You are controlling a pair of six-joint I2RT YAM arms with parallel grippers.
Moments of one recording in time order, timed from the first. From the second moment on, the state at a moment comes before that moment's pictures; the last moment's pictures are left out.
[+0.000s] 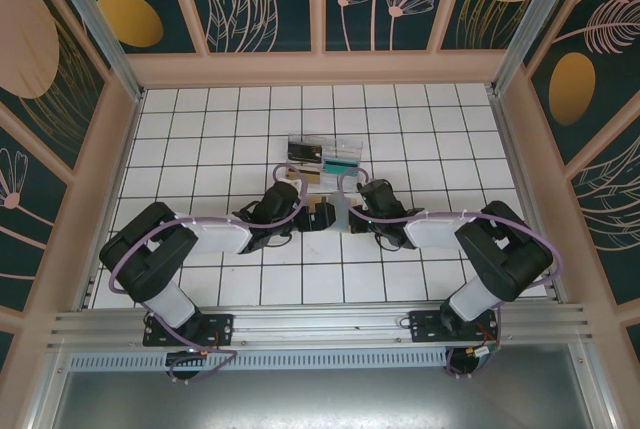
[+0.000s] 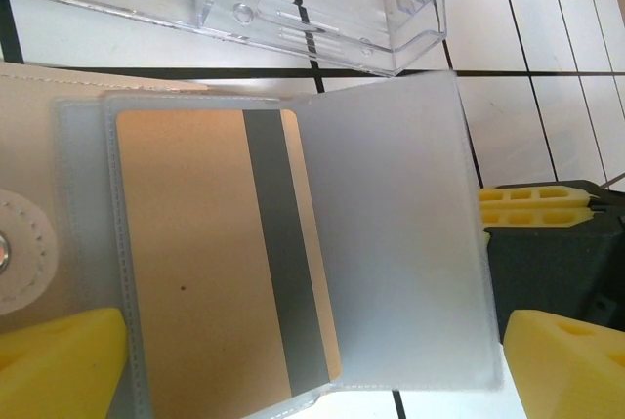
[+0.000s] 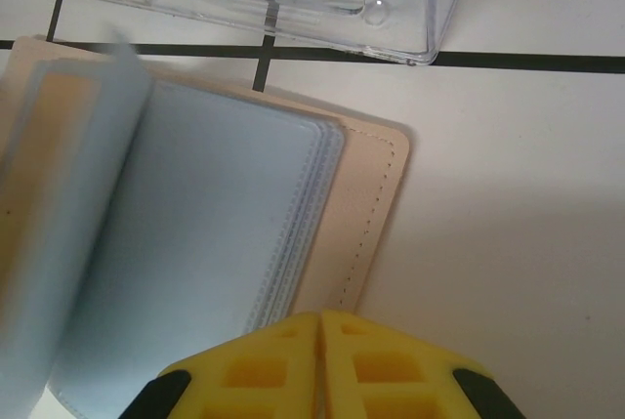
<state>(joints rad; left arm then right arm) -0.77 1.63 0.63 0.33 0.14 -0.79 0.68 1.56 0.56 0.14 -0.03 0.52</state>
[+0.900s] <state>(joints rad) -0.72 1.62 0.63 0.24 0.02 -0.71 0.70 1.53 0.57 0.27 -0.16 0.78</state>
